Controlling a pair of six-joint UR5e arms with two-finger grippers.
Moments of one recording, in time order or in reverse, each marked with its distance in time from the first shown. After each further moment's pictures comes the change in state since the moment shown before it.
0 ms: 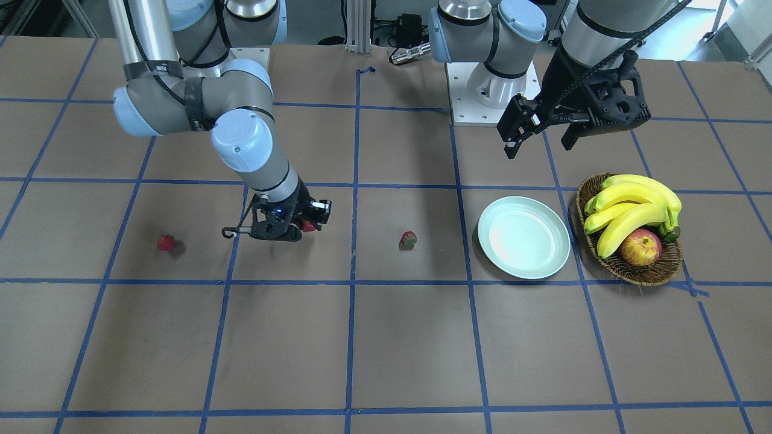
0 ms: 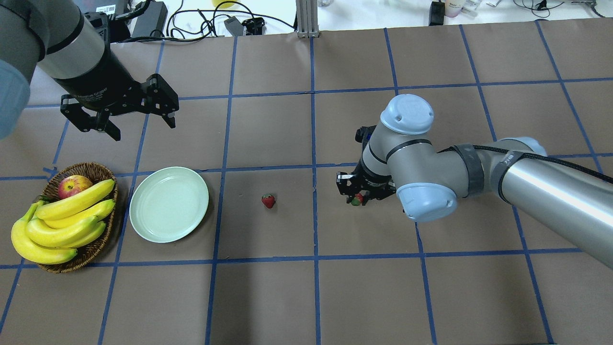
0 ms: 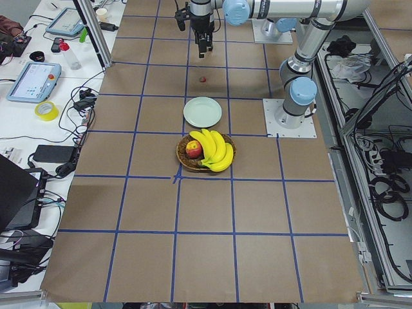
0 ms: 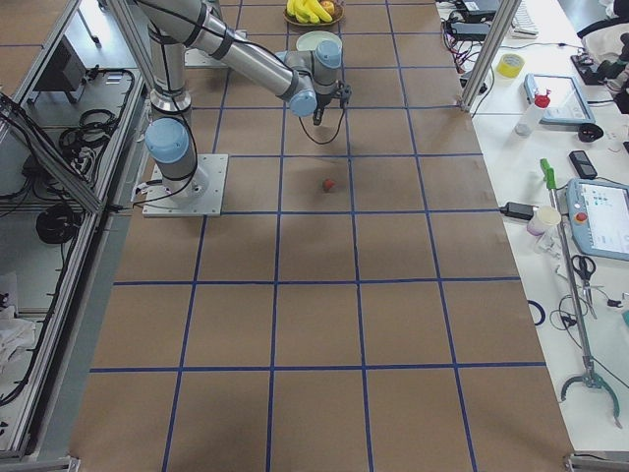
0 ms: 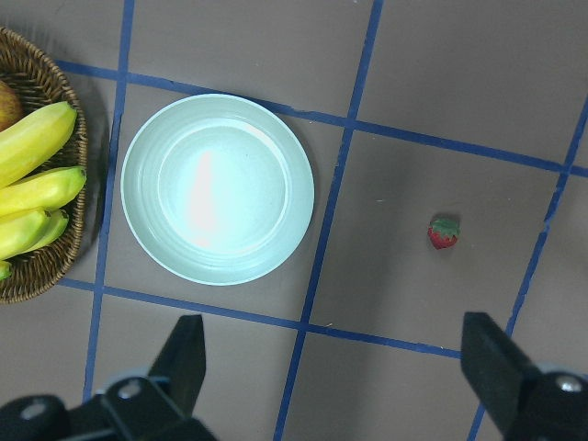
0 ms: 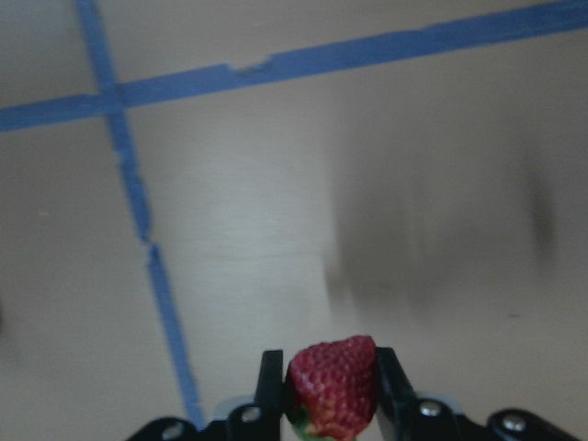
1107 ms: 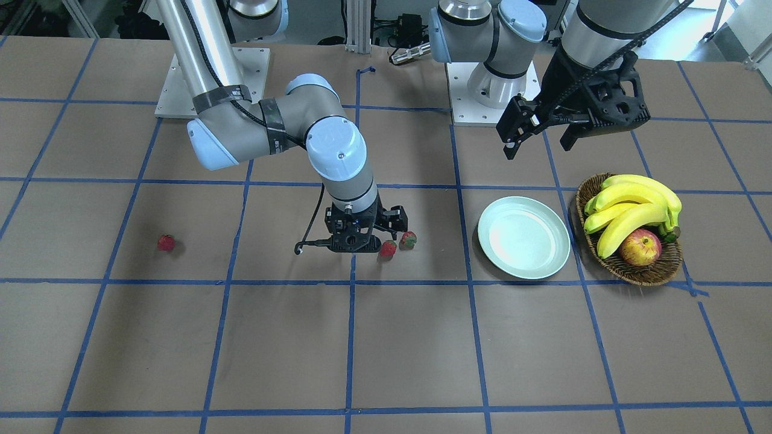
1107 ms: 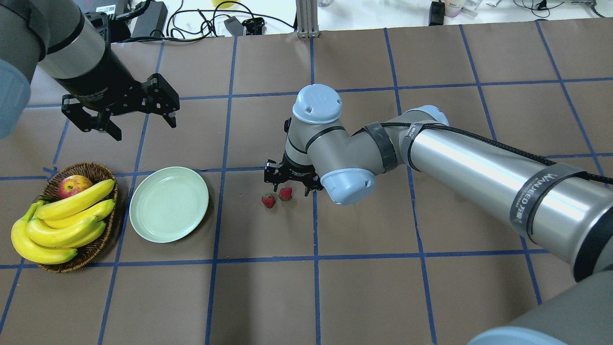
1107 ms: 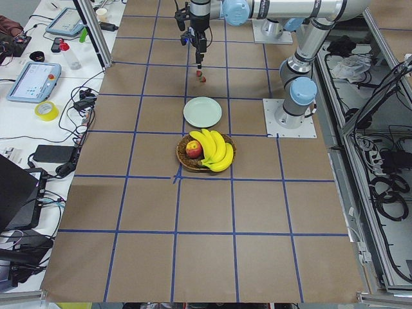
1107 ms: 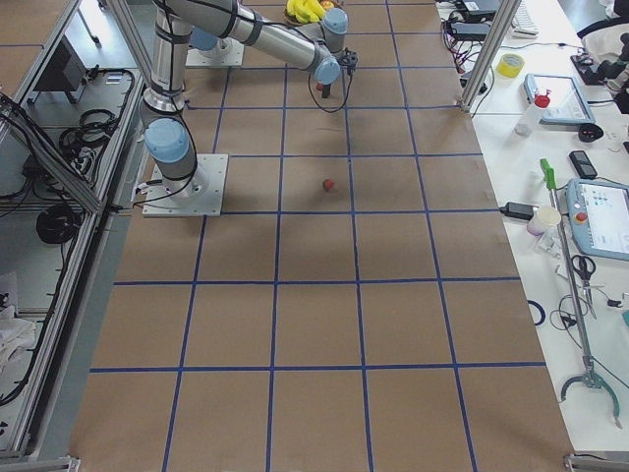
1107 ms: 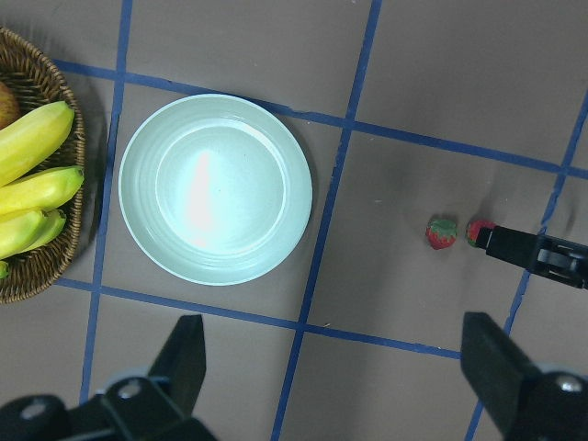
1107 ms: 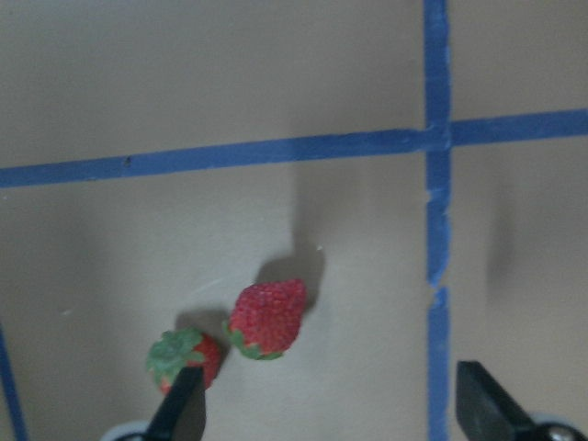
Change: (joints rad) left arm 0.000 -0.001 0.000 0.001 -0.006 -0.004; right arm 0.173 0.123 -0.218 0.021 -0.077 0.103
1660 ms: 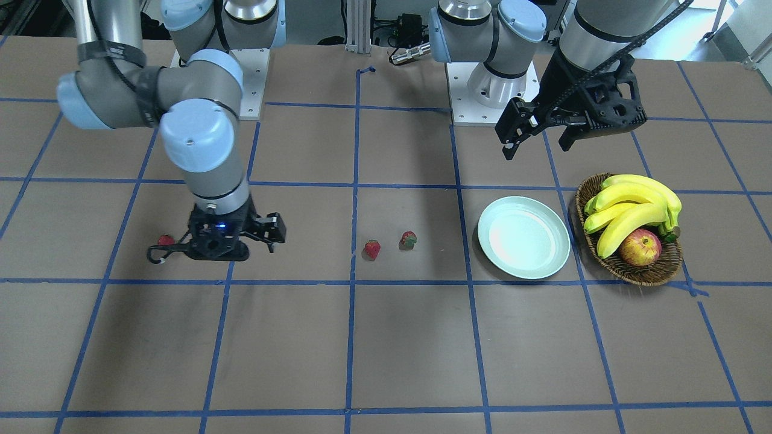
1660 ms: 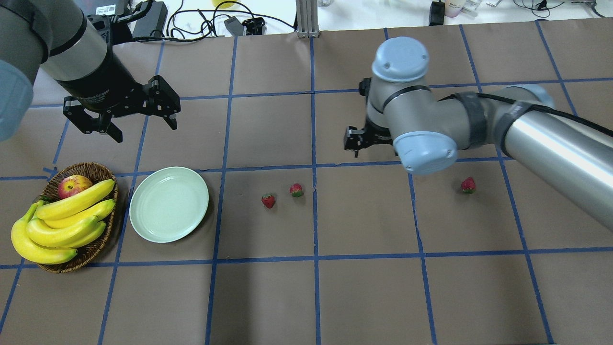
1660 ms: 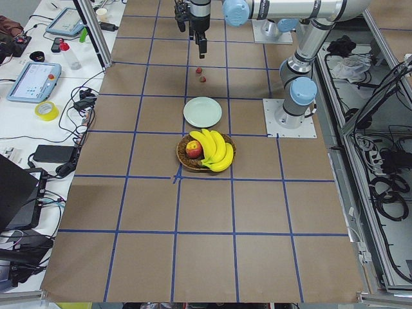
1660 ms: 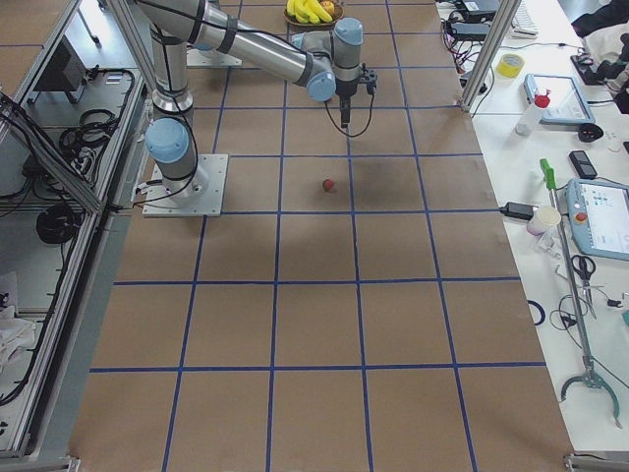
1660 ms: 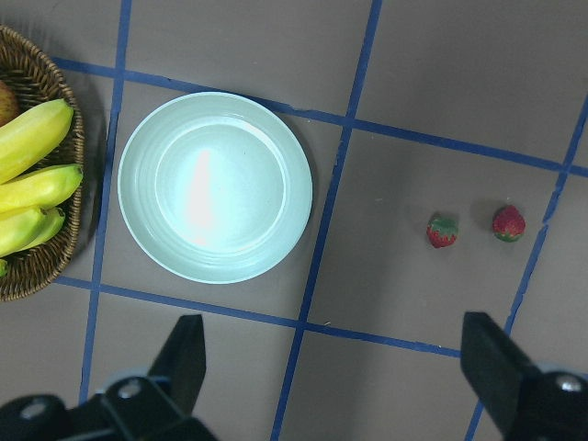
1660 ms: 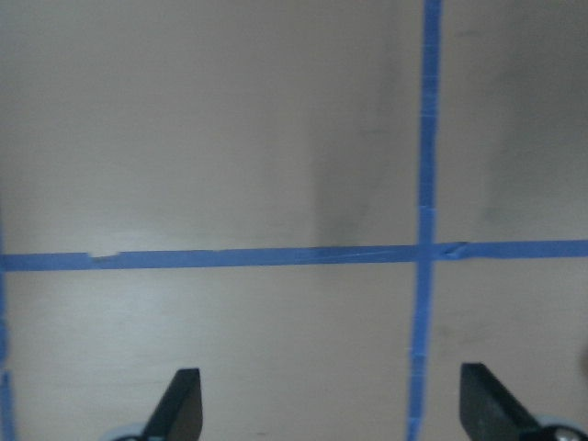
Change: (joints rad) left arm -0.001 0.000 -0.010 0.002 0.004 0.001; right arm -0.336 -0.173 0.107 0.084 -0.184 -0.397
